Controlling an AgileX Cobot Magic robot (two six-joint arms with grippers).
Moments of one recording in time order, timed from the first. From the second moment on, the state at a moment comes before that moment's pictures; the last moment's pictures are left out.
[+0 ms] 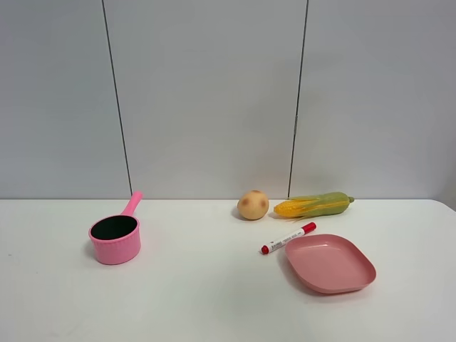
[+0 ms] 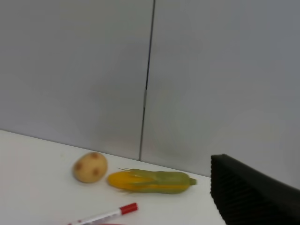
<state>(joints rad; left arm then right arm) 0.04 -0.01 -0.51 -0.01 1.06 0.01 -0.10 0.77 -1.10 0.70 0.85 -0.79</state>
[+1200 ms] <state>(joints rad) 0.04 -0.01 -0.51 -0.01 1.06 0.01 0.58 2.09 -1.94 -0.25 0.93 0.29</state>
